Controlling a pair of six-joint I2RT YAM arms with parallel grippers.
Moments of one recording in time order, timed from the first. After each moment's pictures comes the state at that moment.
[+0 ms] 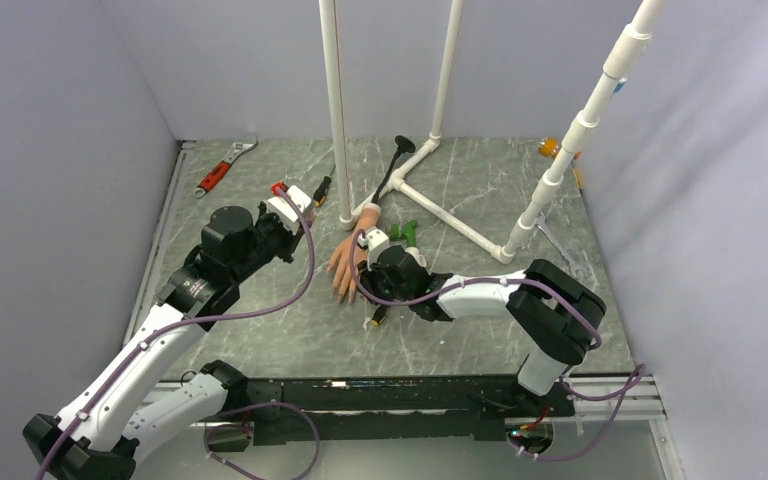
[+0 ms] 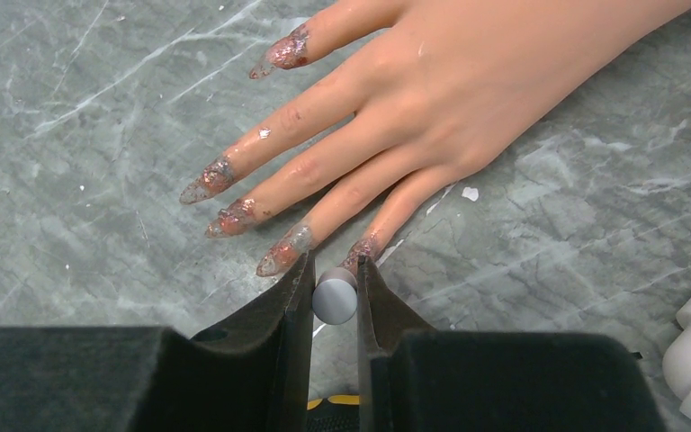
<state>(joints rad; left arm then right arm) -0.53 0.85 0.90 -0.30 0.06 0.23 0.94 1.67 0.76 0.34 0.04 0.26</state>
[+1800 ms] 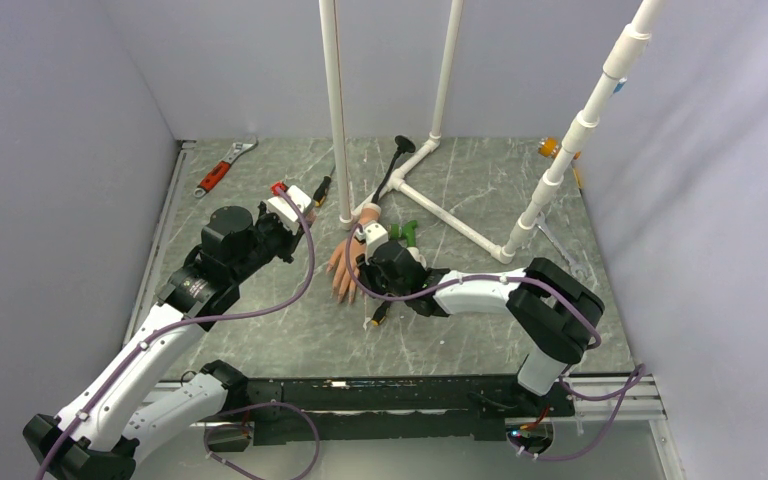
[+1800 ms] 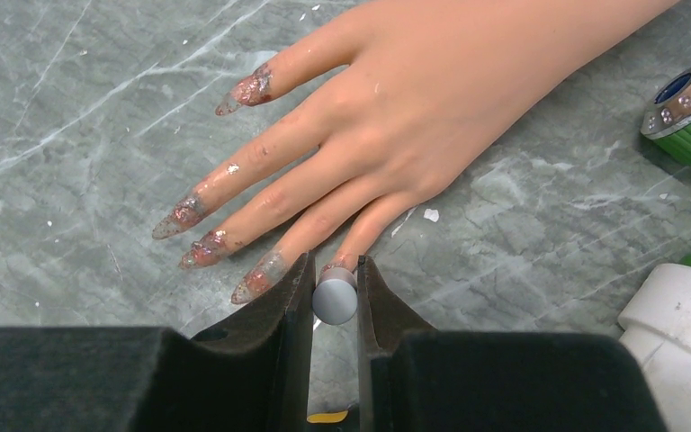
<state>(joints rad) -0.53 0.85 0.90 -0.30 0.06 0.23 0.94 1.67 0.81 0.28 0.13 0.24</state>
